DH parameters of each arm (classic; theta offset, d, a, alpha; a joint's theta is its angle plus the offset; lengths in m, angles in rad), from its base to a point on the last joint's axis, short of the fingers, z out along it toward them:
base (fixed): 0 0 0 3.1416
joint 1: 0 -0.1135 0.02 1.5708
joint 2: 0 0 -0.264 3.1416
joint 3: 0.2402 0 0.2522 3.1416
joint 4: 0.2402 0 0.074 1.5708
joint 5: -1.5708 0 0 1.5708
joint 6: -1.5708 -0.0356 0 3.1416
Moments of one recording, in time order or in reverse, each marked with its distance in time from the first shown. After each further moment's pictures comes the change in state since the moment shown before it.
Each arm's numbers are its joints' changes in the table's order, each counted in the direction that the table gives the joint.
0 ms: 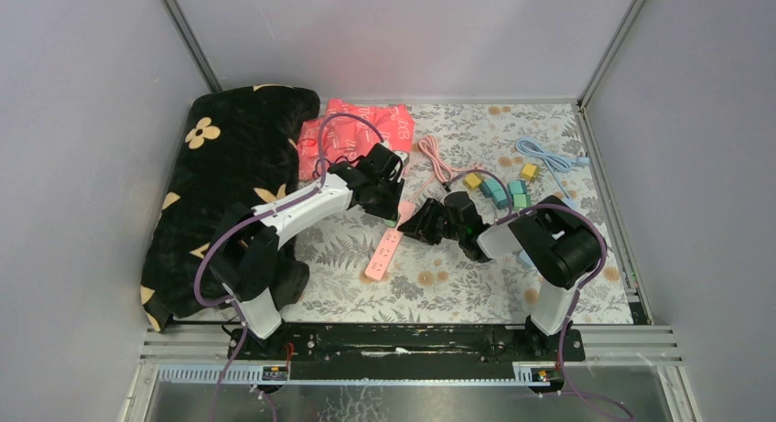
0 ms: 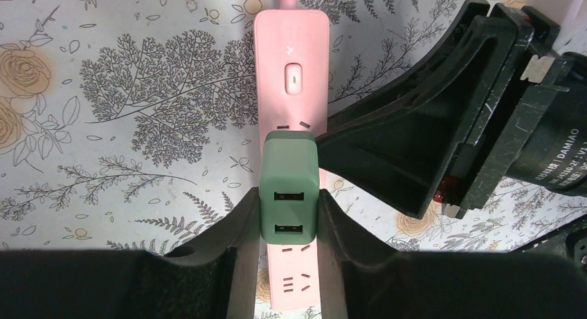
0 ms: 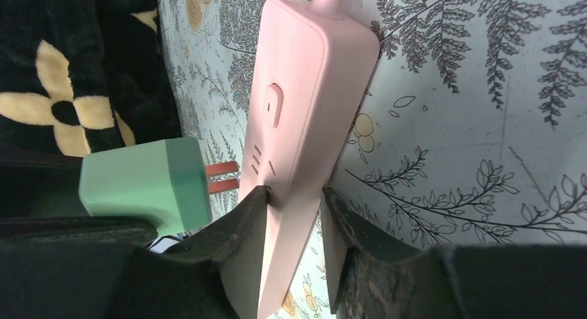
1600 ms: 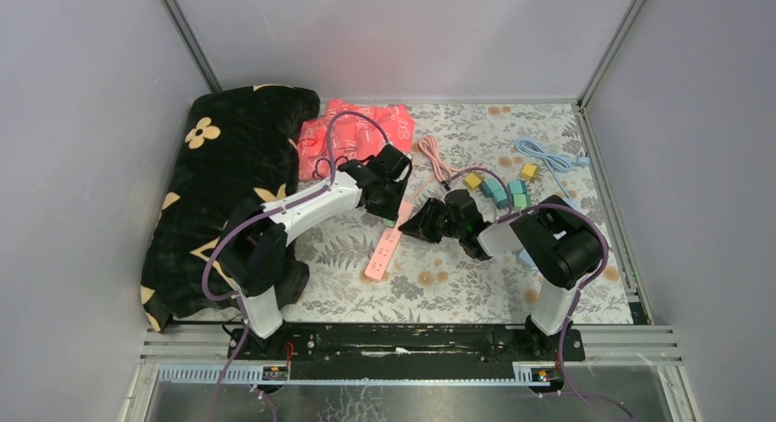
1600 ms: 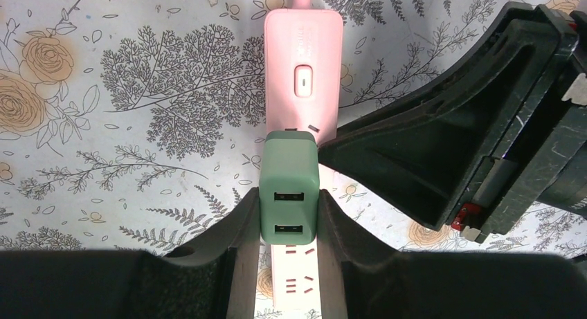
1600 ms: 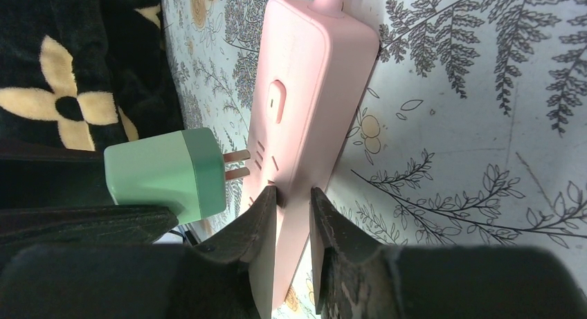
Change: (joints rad) left arm 0.039 0.058 0.067 0.077 0.103 0.028; right arm 0.010 -0.004 0.013 0.026 0.025 0.009
